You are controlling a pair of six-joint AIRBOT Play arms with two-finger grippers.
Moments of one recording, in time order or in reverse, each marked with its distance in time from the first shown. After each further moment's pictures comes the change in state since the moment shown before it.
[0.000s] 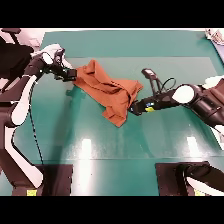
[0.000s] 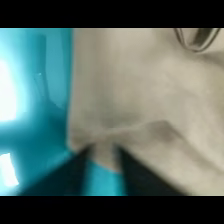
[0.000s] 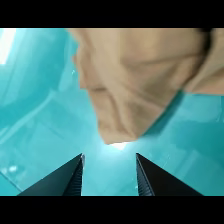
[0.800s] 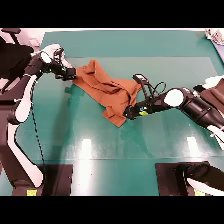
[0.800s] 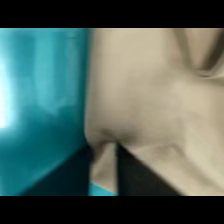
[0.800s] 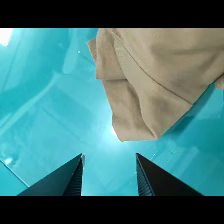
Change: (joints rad) left arm 0.021 -0.077 0.058 -0.100 0.007 0.047; right arm 0.058 -0.029 0.000 0.002 -0.018 0.016
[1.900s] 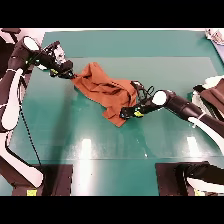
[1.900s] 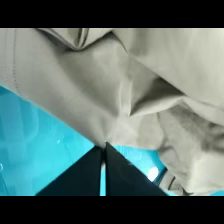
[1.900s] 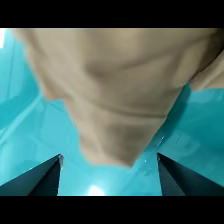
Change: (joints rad) left arm 0.000 0.181 0.009 -0.084 -0.349 -0.127; right arm -0.020 -0.198 -0.012 0.019 -0.092 0.075
